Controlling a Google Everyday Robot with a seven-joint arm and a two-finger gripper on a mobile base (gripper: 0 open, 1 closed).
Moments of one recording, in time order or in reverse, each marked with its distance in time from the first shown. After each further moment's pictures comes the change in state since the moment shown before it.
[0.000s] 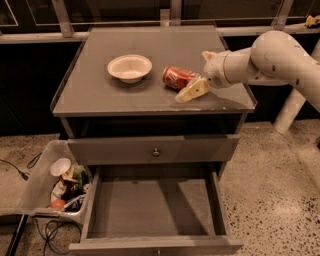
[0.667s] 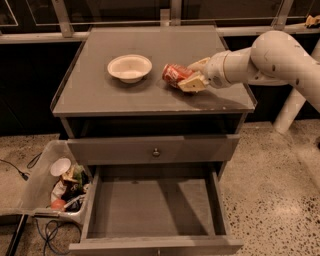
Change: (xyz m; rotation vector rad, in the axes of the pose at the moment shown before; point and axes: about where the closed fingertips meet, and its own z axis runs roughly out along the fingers) arm 0.000 0.000 0.000 0.000 0.000 0.000
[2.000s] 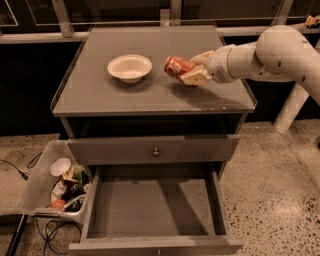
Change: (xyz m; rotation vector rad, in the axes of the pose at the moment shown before) arm -0.013 -0.011 -0.011 0.031 -0.029 -0.029
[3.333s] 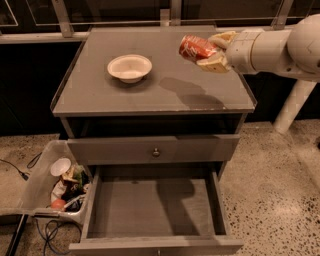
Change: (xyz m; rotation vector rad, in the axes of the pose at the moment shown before) arm -0.035 -0.015 -0.081 0.189 -0.034 -0.234
